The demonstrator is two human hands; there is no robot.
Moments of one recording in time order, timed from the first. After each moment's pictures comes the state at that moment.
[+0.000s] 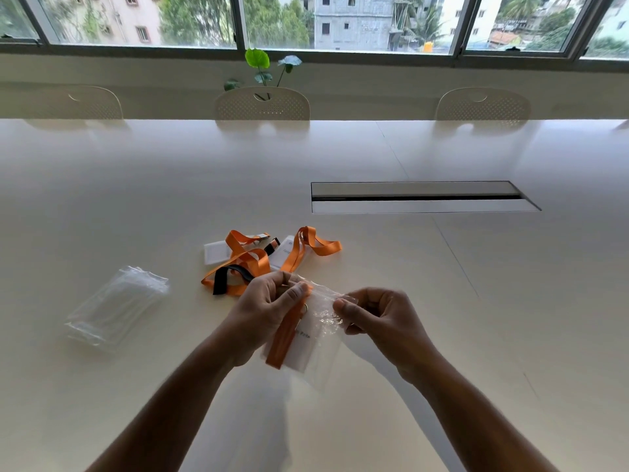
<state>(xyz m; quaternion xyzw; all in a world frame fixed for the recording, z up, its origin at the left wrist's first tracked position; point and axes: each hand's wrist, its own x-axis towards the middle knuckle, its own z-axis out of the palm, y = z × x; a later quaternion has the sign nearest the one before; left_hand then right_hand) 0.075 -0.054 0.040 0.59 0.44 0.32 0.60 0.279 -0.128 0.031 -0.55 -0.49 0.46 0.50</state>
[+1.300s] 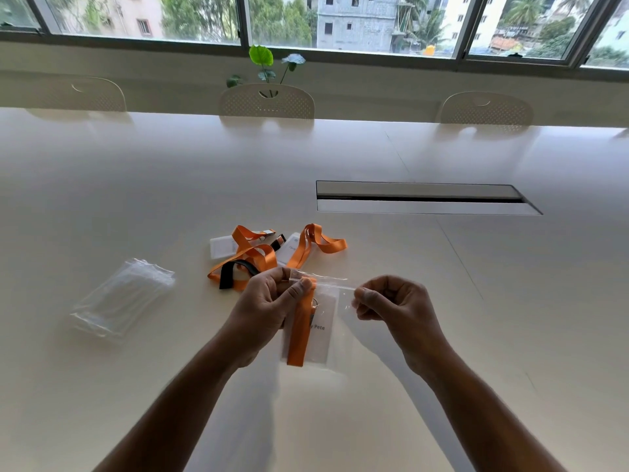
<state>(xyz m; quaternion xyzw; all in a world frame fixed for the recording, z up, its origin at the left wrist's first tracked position) 0.067 -0.060 0.039 0.58 0.42 0.36 0.60 0.286 -0.123 0.028 -0.54 -0.46 0.43 0.56</state>
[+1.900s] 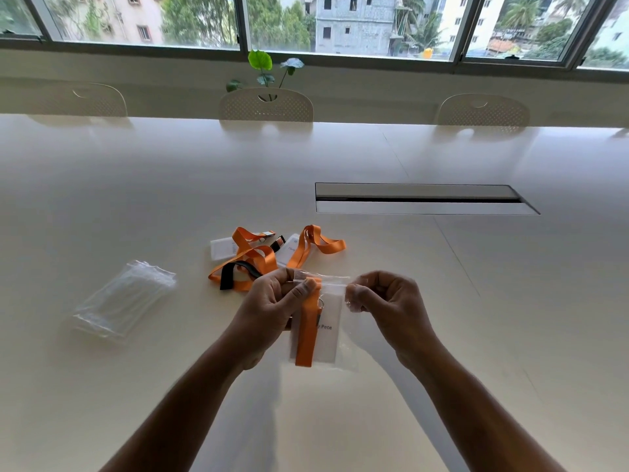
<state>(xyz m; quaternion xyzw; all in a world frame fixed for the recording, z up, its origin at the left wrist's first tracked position) 0.072 -0.068 0.045 0.58 0.41 0.35 0.61 0.275 -0.119 0.032 -0.53 -0.50 0.40 0.56</state>
